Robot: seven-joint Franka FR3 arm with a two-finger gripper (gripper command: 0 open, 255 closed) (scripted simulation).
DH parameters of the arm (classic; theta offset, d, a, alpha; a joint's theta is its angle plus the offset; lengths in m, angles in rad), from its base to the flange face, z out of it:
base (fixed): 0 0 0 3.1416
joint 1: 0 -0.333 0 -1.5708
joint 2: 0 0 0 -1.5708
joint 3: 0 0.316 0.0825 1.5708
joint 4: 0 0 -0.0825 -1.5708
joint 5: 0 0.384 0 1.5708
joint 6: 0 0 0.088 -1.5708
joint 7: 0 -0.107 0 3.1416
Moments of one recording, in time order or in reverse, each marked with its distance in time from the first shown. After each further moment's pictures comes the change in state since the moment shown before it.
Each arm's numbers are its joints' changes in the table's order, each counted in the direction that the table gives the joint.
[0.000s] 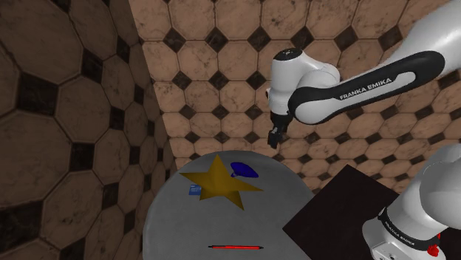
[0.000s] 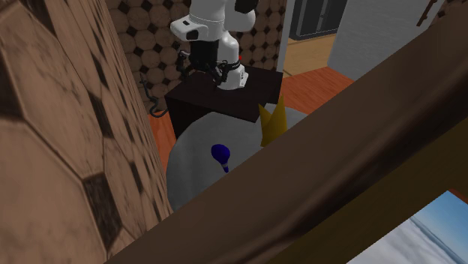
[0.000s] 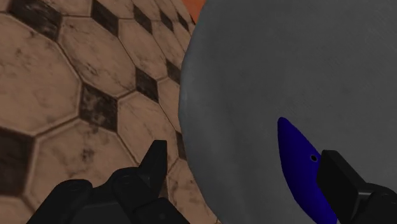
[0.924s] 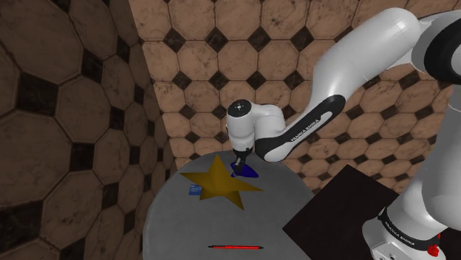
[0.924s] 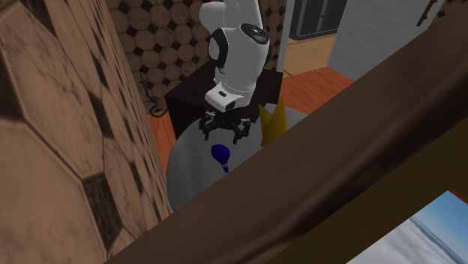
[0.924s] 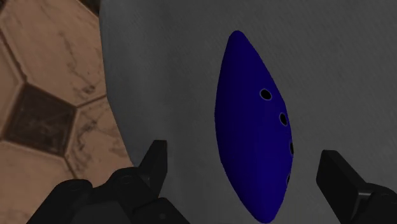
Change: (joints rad) arm -0.079 -0.534 0.069 0.250 -0.399 0.236 -0.291
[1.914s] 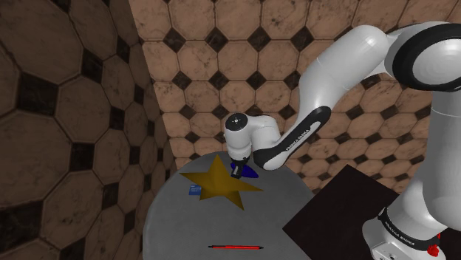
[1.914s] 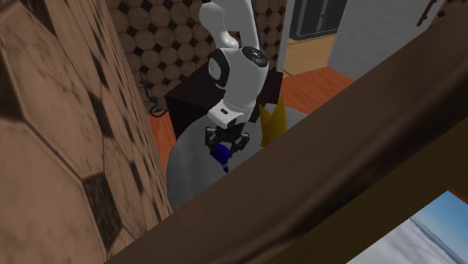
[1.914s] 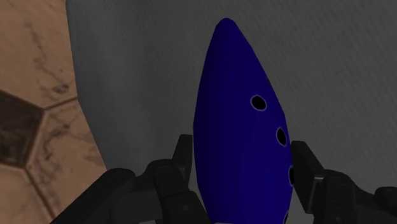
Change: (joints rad) arm -0.032 -0.121 -0.041 0.038 -0.104 0.065 -0.081
